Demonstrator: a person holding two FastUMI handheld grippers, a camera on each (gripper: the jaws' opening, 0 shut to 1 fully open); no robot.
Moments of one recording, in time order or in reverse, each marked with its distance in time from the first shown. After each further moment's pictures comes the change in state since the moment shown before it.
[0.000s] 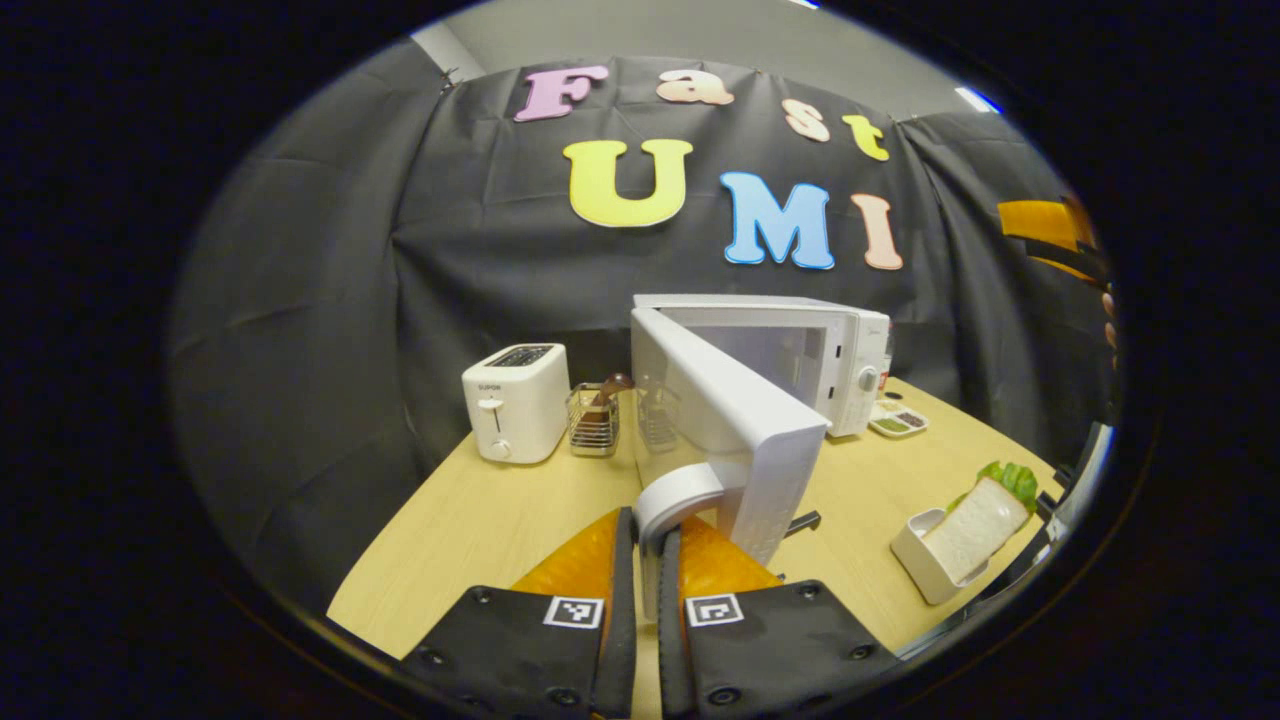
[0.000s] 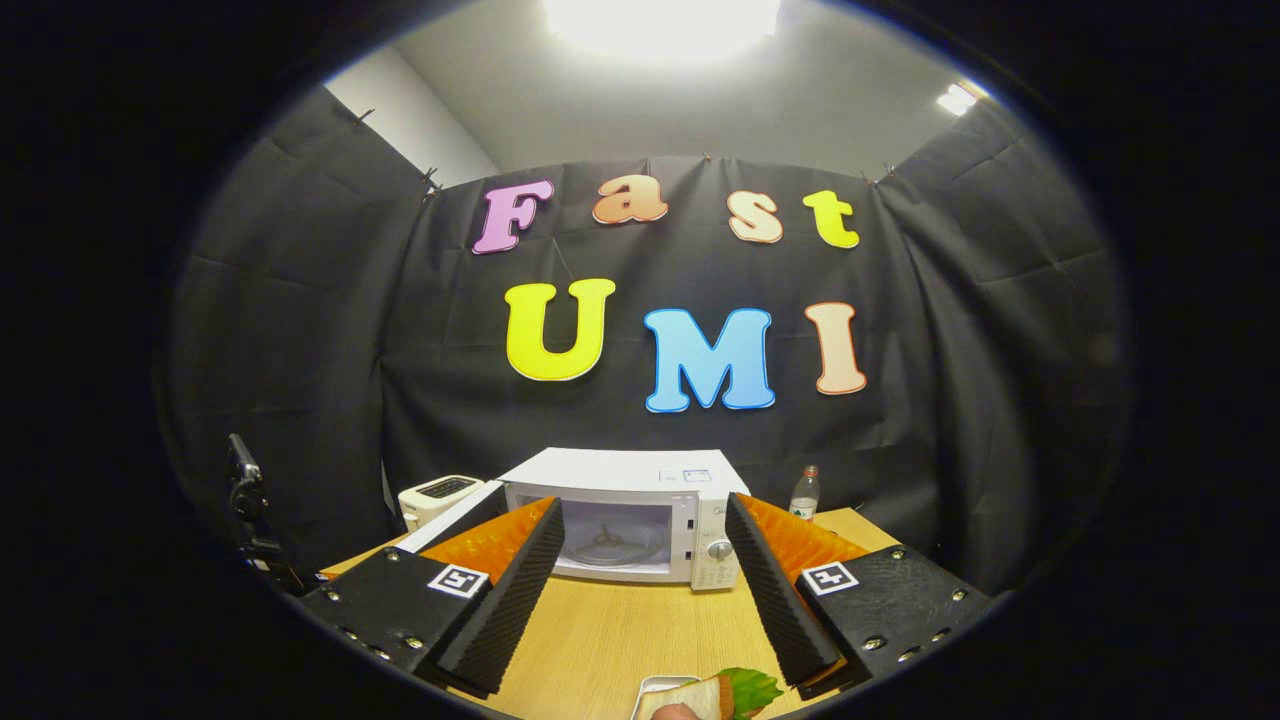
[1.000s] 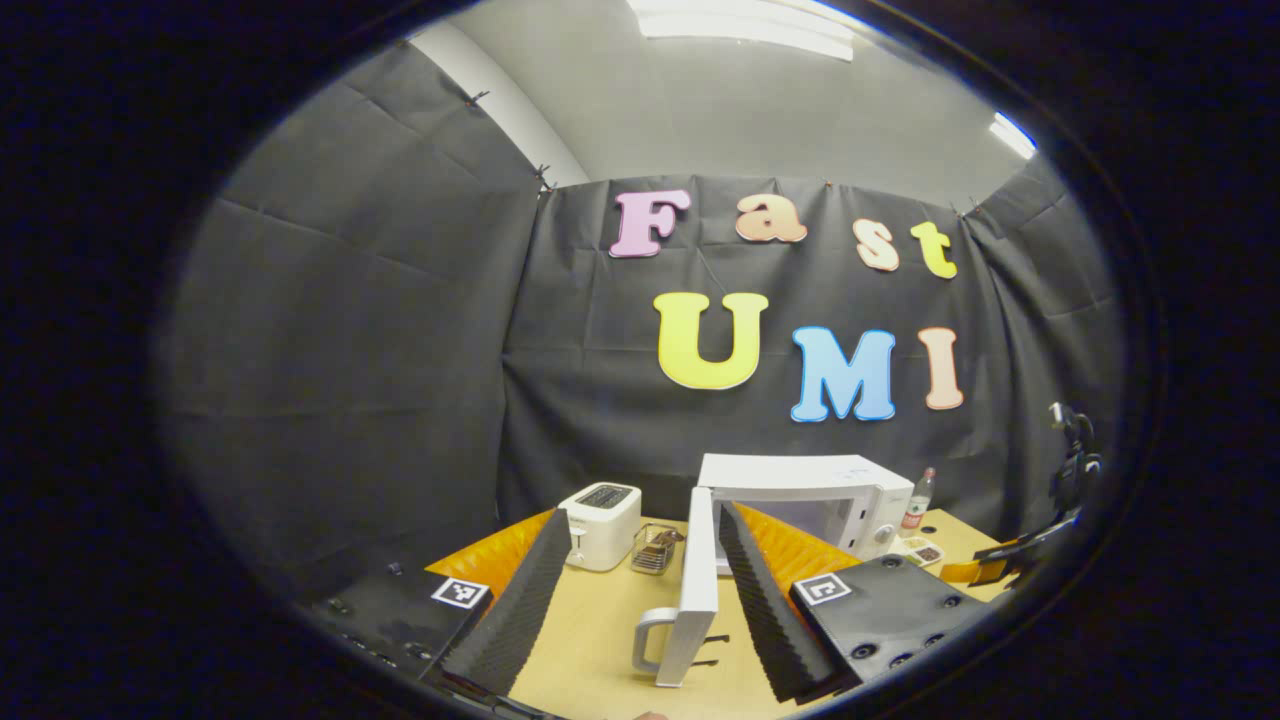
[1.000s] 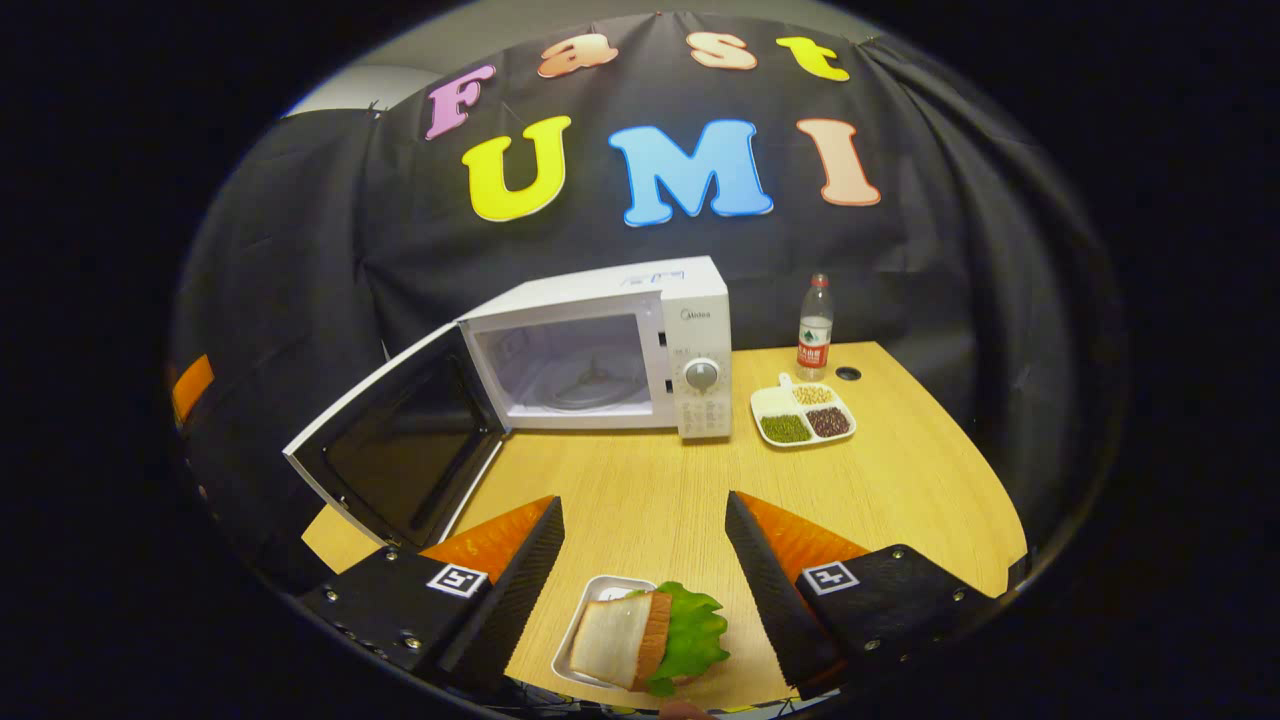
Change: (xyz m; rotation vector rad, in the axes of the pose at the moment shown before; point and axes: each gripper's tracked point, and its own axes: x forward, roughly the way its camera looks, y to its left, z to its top) left arm -0.147 -0.016 0.172 -0.073 -0.368 0.274; right arm 0.016 -0.080 -0.182 0.129 0.574 0.107
